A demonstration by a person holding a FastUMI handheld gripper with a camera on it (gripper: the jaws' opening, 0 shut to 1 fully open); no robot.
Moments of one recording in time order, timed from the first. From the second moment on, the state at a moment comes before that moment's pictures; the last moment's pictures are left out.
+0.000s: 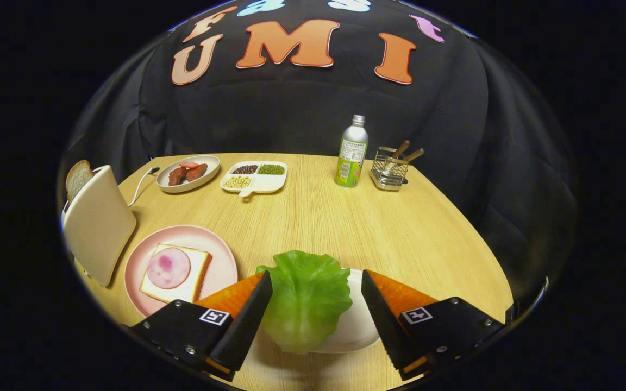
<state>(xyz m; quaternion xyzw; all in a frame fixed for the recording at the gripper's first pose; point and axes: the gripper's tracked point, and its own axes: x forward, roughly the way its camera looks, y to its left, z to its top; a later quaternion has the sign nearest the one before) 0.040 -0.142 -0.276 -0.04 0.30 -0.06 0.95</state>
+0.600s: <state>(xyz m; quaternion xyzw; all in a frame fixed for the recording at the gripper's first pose) 0.038 -0.138 -0.320 -0.03 0.35 -0.03 0.94</state>
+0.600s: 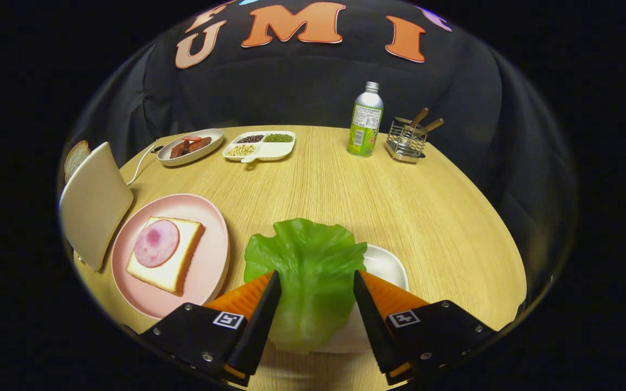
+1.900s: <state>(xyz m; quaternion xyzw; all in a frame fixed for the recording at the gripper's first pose) 0.036 -0.145 -0.316 -0.01 0.34 -0.04 0.94</state>
